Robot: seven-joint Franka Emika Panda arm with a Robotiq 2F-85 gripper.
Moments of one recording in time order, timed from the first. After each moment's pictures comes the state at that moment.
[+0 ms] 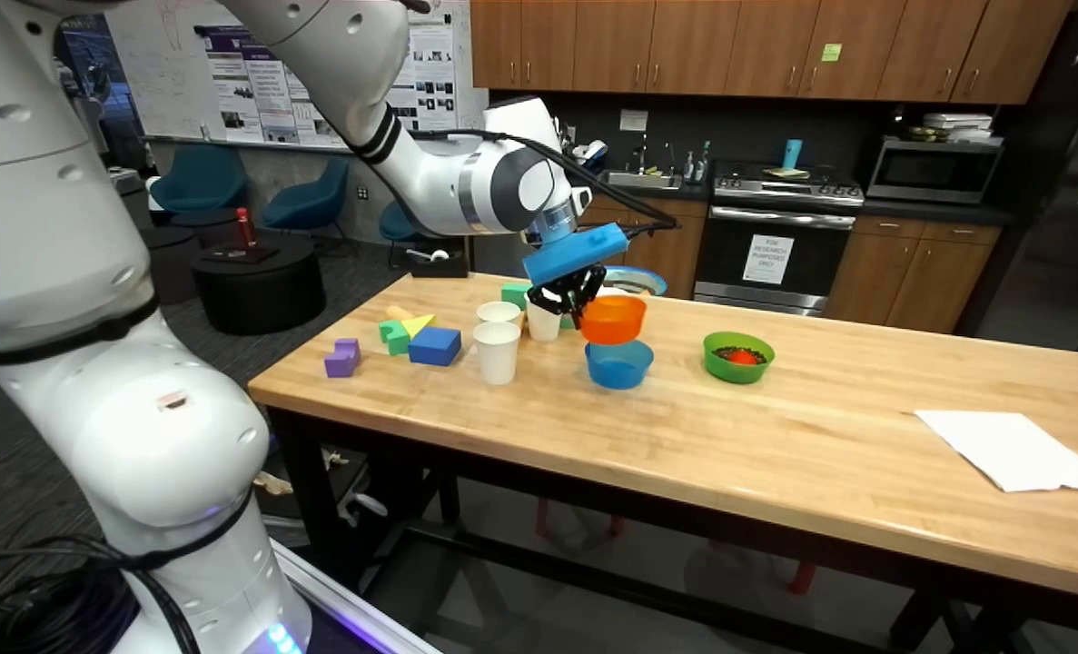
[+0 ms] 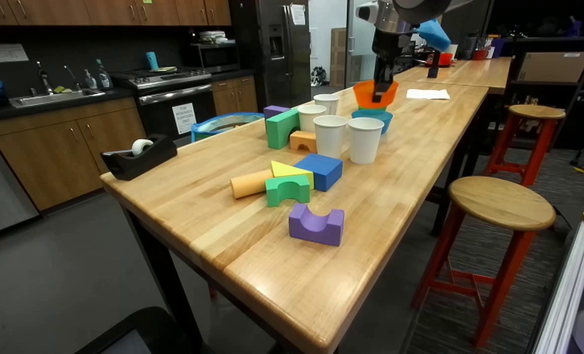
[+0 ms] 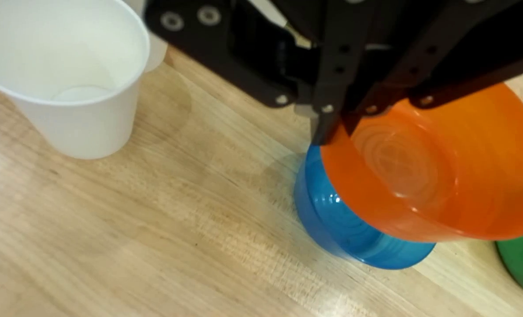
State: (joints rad) arm -0.12 -0.12 -0.17 -2.43 -0.30 2.65 -0.77
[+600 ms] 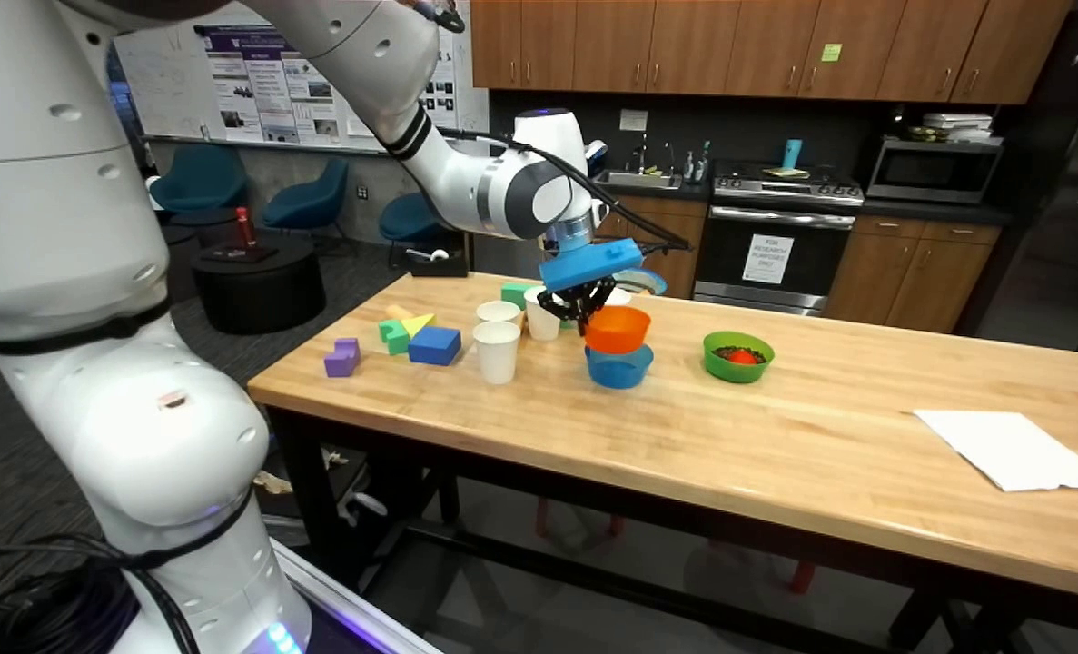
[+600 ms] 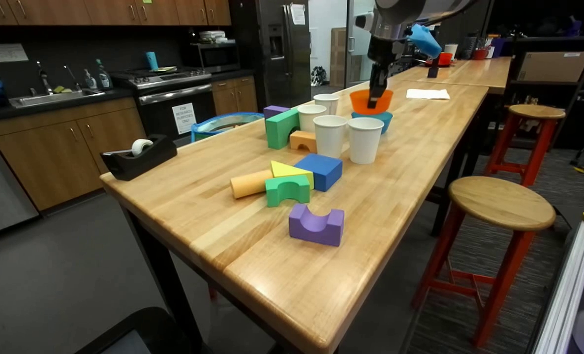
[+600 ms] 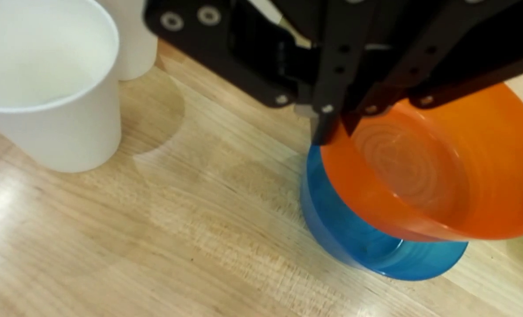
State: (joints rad) arm -0.13 -0.02 -0.17 -2.35 -0.12 2.62 -0.90
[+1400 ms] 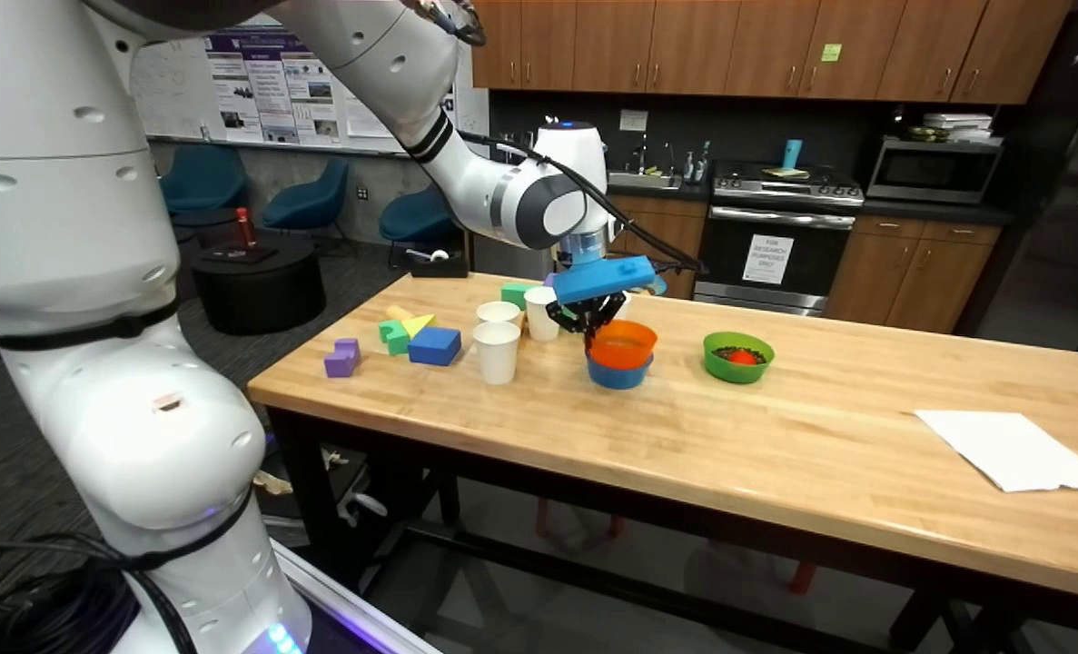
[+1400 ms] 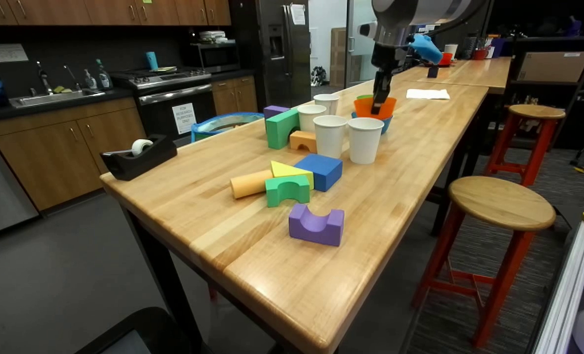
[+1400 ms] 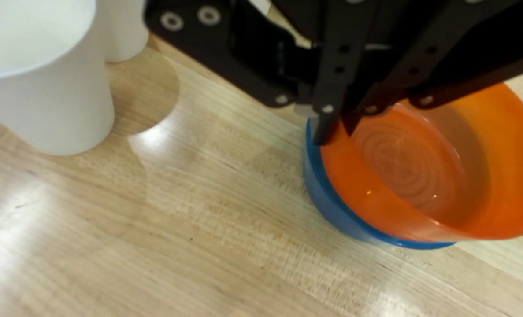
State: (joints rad) arm -0.16 0.03 -0.17 -2.32 -0.03 2.59 -0.97
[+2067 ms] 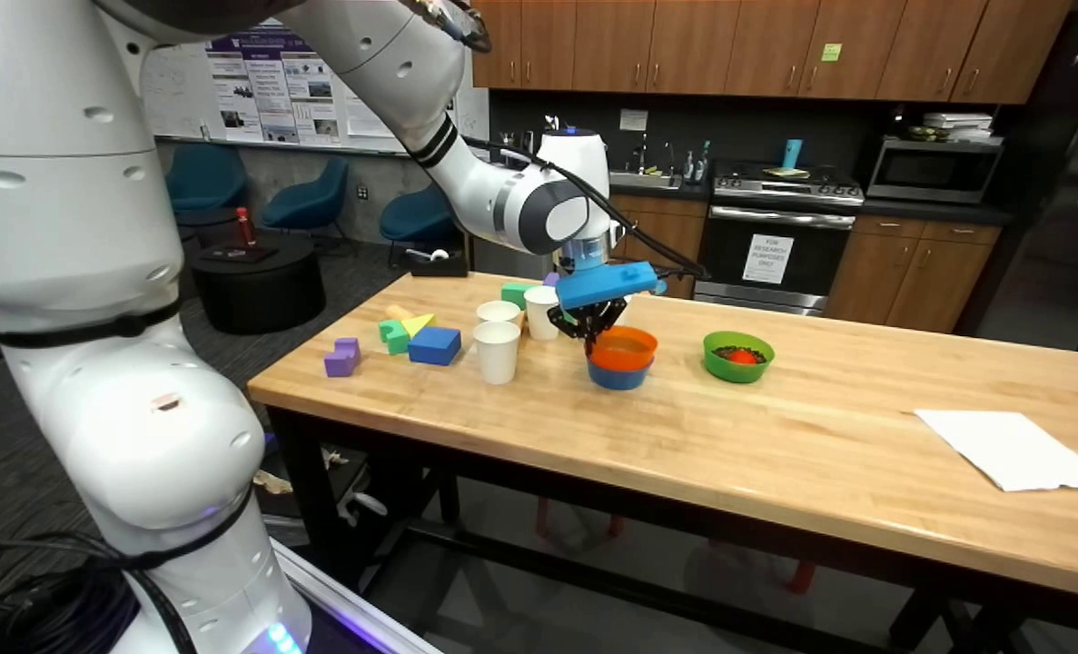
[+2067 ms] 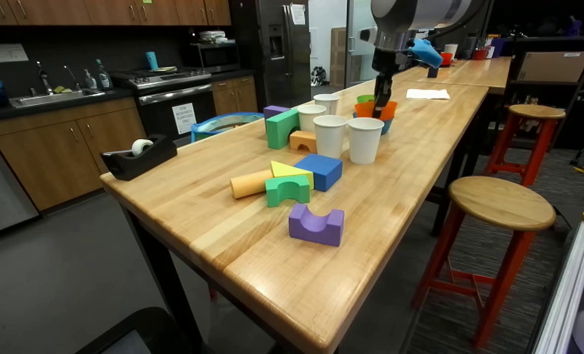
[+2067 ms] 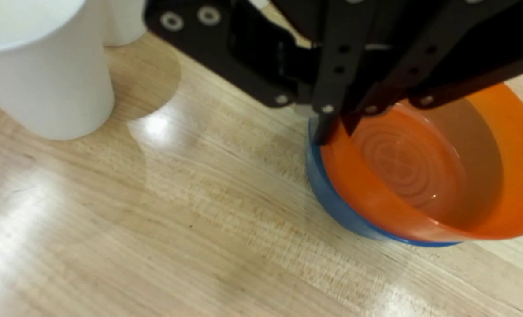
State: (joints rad) arm -0.17 0.05 -0.17 -2.31 -0.03 2.58 -0.99
